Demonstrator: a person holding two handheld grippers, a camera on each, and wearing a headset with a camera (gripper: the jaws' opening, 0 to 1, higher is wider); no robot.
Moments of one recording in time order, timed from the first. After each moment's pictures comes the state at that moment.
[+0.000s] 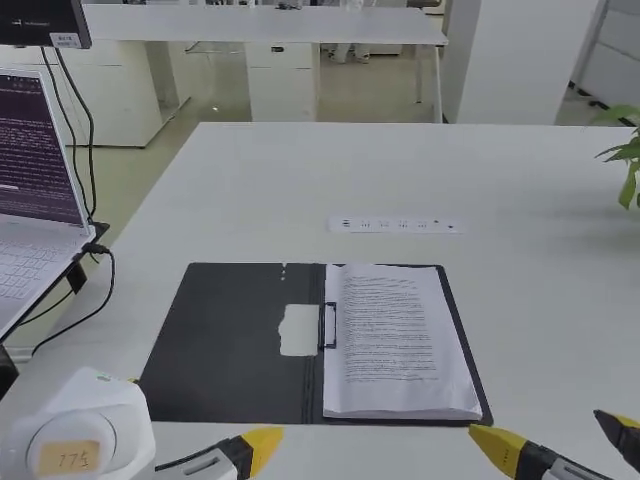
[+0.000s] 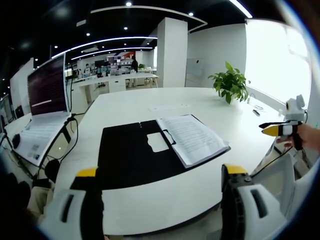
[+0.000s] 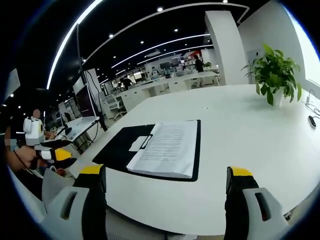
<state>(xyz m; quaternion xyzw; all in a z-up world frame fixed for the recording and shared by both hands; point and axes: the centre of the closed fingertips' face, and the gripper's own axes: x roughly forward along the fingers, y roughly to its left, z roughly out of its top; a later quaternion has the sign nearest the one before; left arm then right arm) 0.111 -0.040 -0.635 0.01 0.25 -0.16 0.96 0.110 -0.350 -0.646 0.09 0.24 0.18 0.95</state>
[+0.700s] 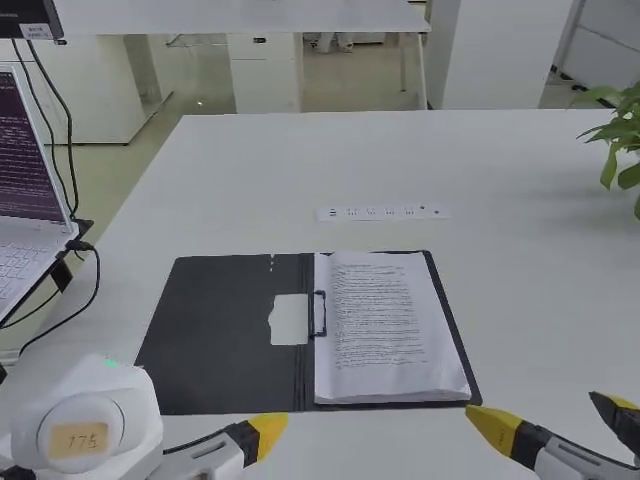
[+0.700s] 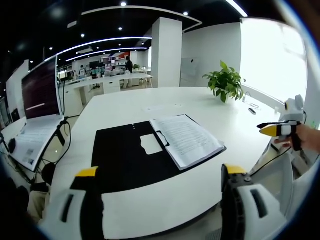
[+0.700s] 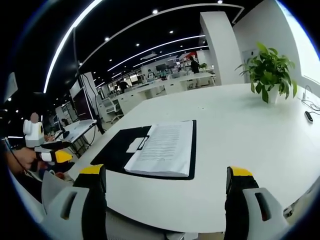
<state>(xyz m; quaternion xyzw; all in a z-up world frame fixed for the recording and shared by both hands) 0.117 -0.058 -0.635 0.02 0.25 -0.18 0.95 0.105 -0.359 -0.649 0.10 0.23 0.16 0.95</state>
